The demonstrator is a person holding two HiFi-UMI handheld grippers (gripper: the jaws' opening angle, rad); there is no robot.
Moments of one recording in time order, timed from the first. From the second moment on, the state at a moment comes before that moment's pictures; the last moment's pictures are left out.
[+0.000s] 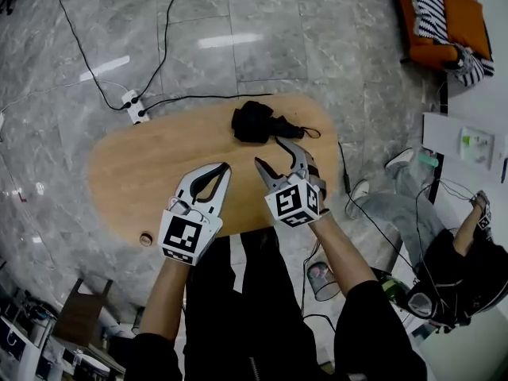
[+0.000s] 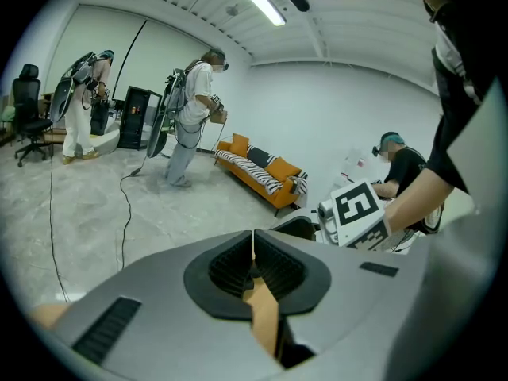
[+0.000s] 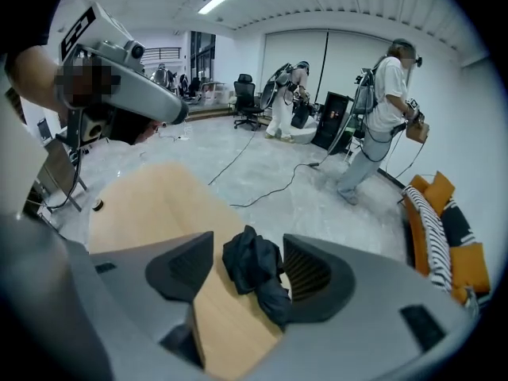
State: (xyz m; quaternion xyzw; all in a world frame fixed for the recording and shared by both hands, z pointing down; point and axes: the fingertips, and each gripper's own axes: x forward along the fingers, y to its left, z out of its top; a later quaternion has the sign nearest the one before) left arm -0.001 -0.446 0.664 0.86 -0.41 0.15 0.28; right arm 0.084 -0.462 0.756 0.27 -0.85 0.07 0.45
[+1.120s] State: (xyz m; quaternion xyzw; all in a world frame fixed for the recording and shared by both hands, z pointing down) left arm -0.003 -0.421 0.740 0.83 -0.41 0.18 0.32; right arm 0.118 -0.476 0.904 0.15 -0.79 0.03 0.59
